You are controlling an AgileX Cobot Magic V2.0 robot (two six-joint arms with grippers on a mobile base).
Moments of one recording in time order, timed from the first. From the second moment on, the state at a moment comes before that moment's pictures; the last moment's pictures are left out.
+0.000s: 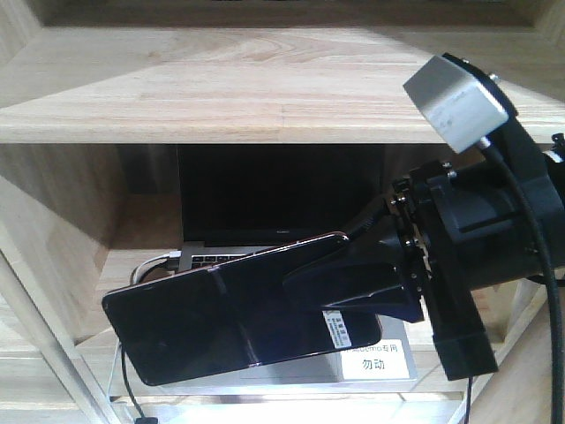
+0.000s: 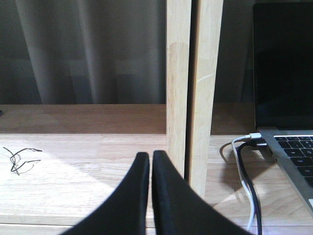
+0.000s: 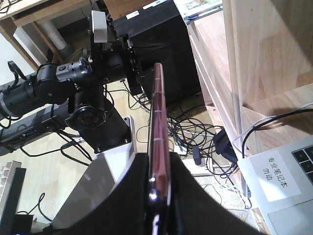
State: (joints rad) left arm 0.06 -0.02 0.03 -0.04 0.20 0.06; right arm 0.36 1.20 -1.12 1.09 1.23 -1.03
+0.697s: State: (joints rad) left arm 0.06 -0.02 0.03 -0.04 0.20 0.06; right arm 0.36 1.20 -1.12 1.10 1.23 -1.01
